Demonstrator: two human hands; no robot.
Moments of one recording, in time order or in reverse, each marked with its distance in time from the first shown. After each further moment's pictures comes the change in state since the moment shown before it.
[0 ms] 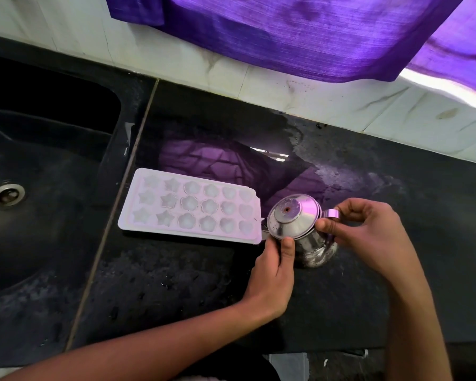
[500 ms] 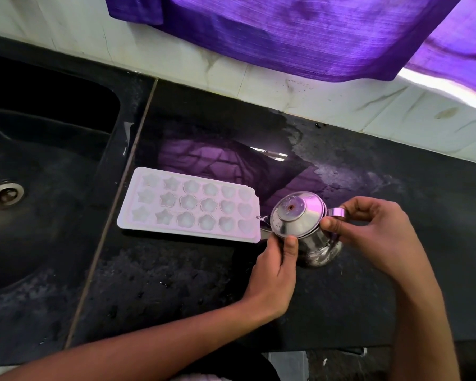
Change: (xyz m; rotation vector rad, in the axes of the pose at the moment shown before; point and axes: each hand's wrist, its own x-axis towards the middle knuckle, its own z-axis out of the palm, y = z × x) left_hand -0.001 0.003 0.001 0.010 -0.028 0.007; right_hand -0.007 -0.007 -0.008 -0.009 0.009 0.010
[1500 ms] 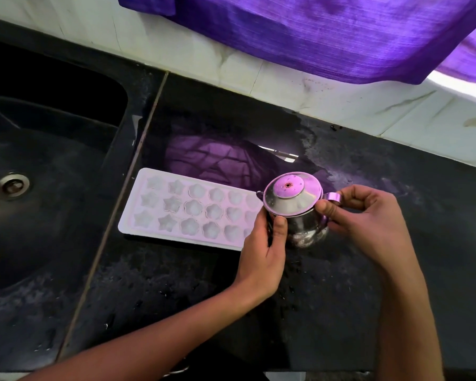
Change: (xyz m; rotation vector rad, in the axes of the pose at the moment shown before) left_hand 0.039 0.008 -0.023 -0.070 0.189 0.083; right_hand 0.045 -0.004 0.024 0.282 -0.022 0.008
